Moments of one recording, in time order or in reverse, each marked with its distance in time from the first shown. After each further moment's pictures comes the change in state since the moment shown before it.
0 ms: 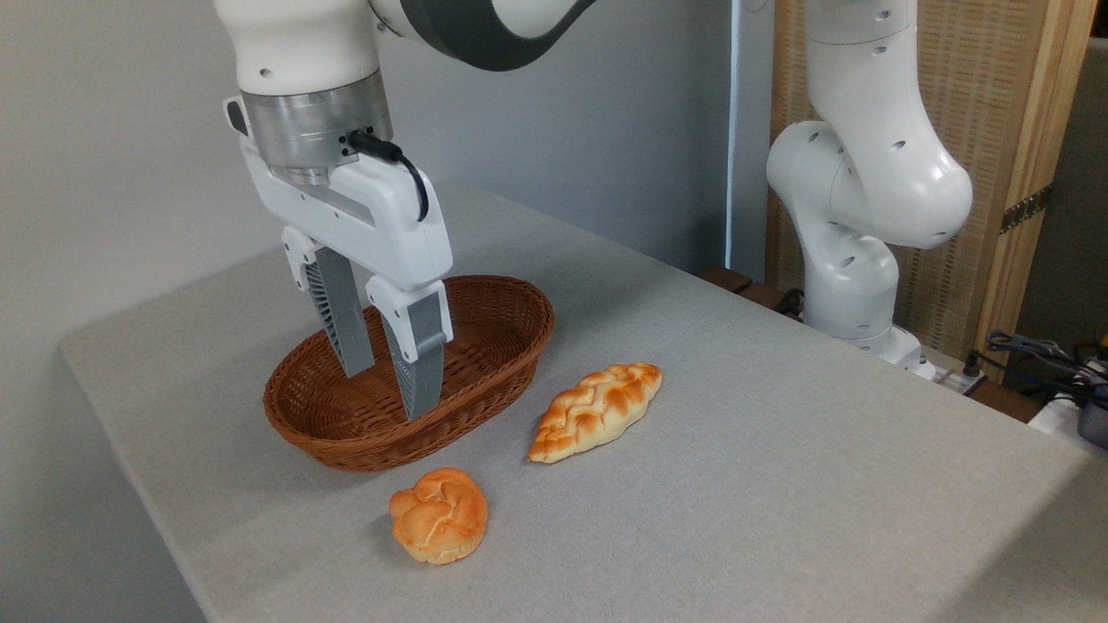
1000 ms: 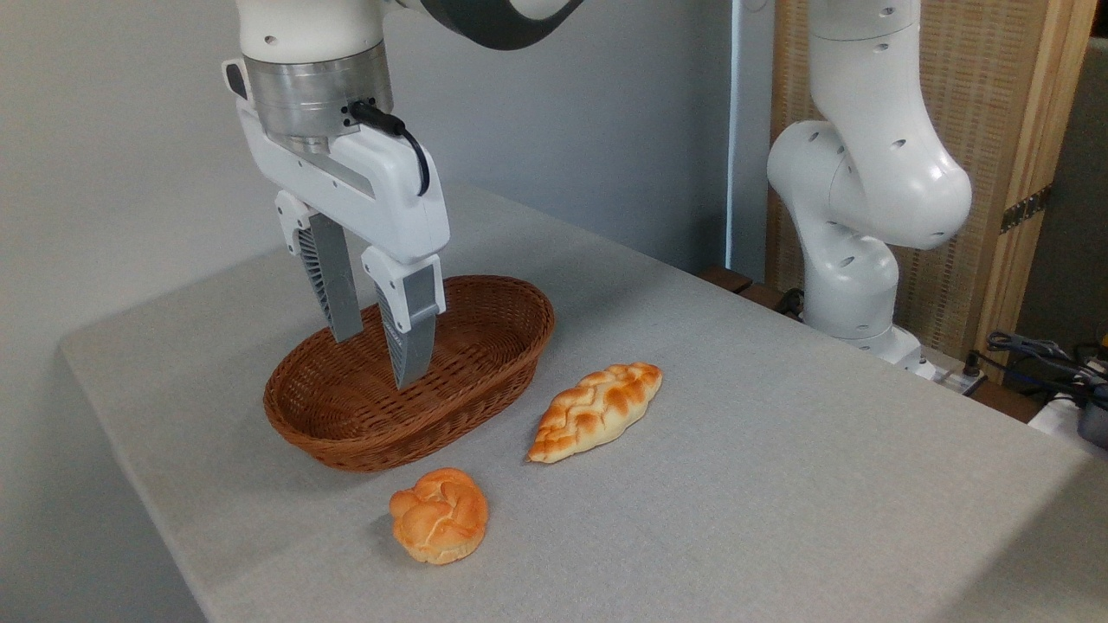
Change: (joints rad) arm -0.018 -0.027 0.014 0.000 -0.070 -0.019 -0.002
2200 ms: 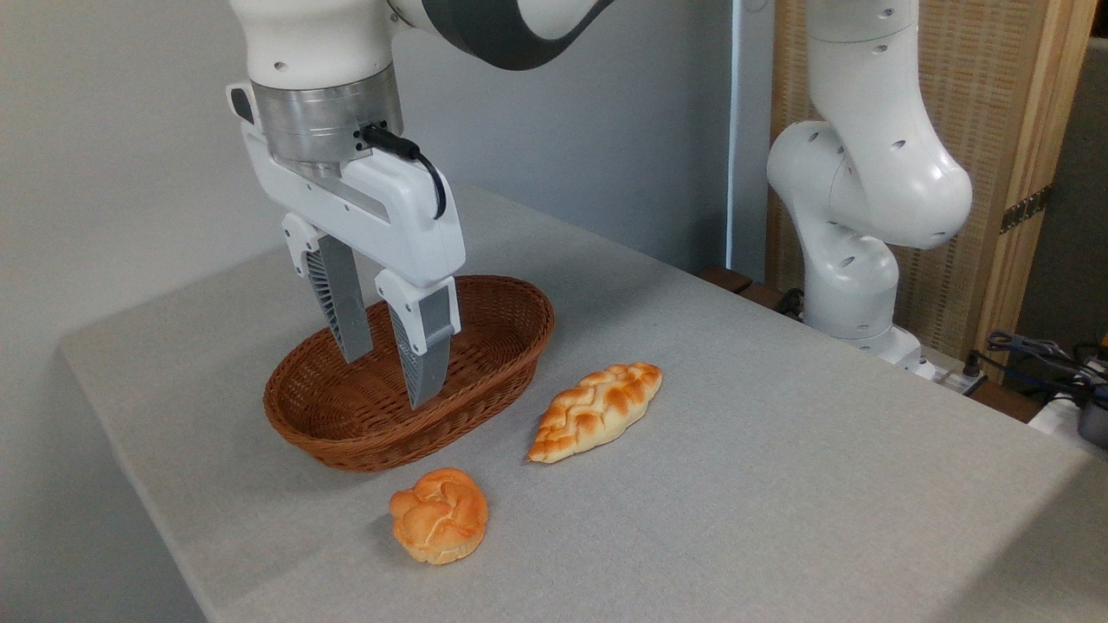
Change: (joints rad) arm 0.010 0.016 0.020 -0.002 -0.002 -0.001 0.001
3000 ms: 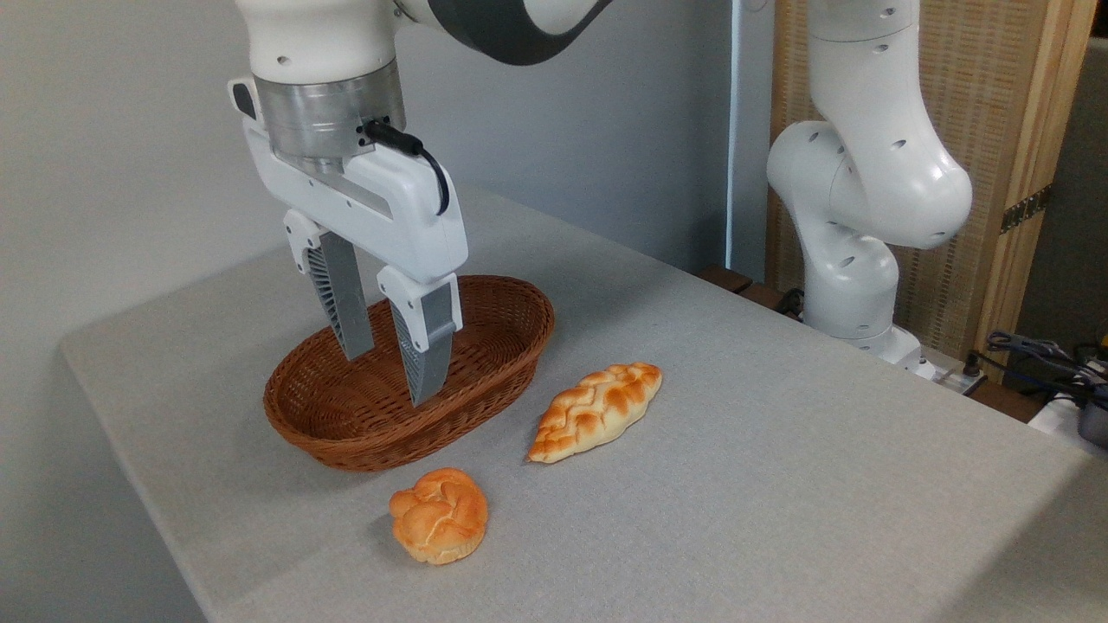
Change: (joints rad) arm 0.000 -0.005 0.002 -0.005 -0.001 0.000 0.000
